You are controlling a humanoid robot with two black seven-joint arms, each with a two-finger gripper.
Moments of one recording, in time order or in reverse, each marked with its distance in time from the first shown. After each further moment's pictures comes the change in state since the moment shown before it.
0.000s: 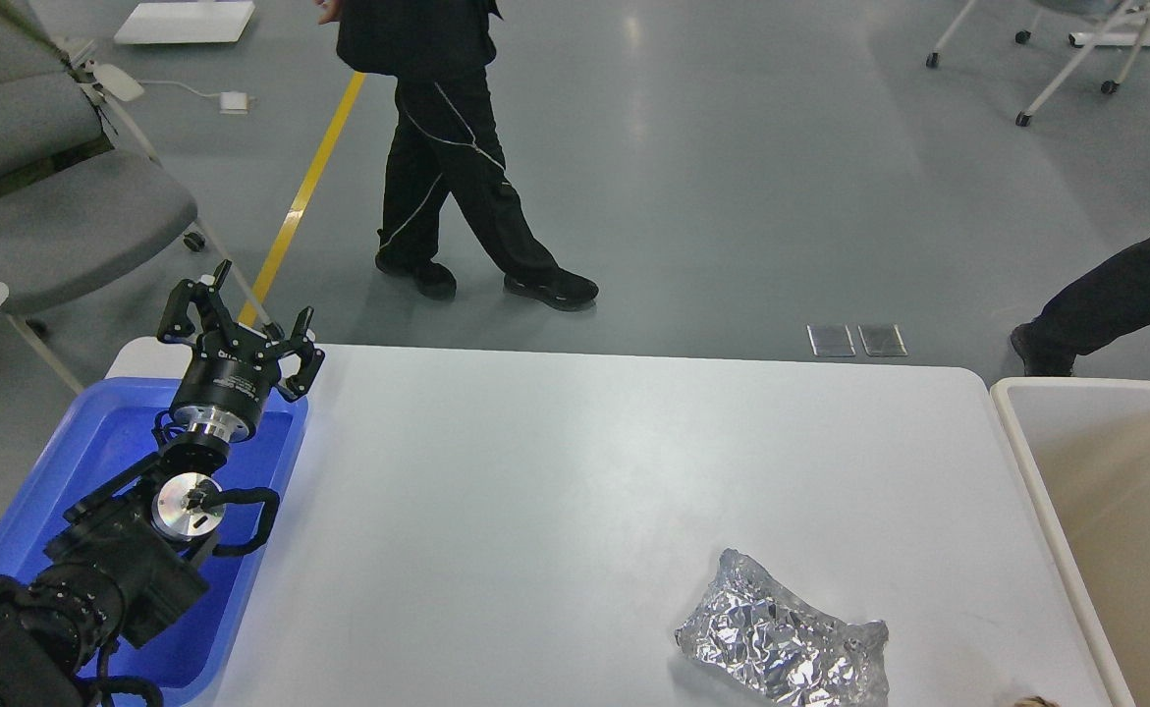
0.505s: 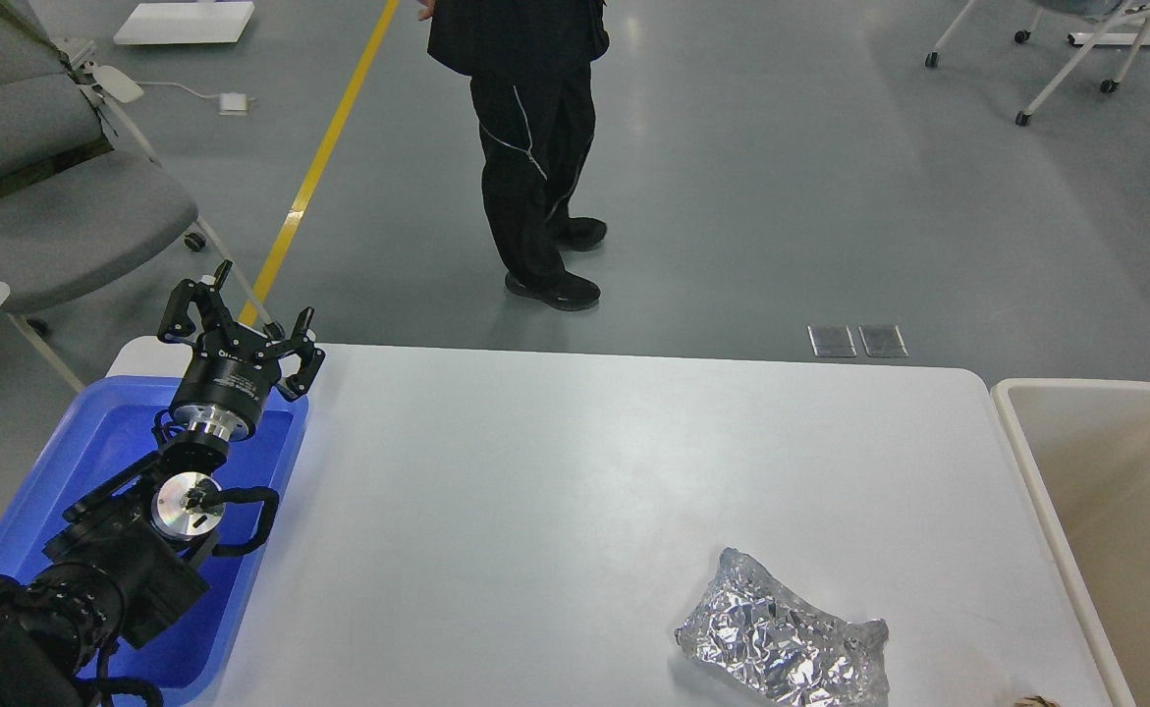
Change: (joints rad) left arm 0.000 0.000 0.000 0.000 0.000 0.000 0.000; right arm -0.111 0.148 0.023 -0.245 0.046 0.006 0.004
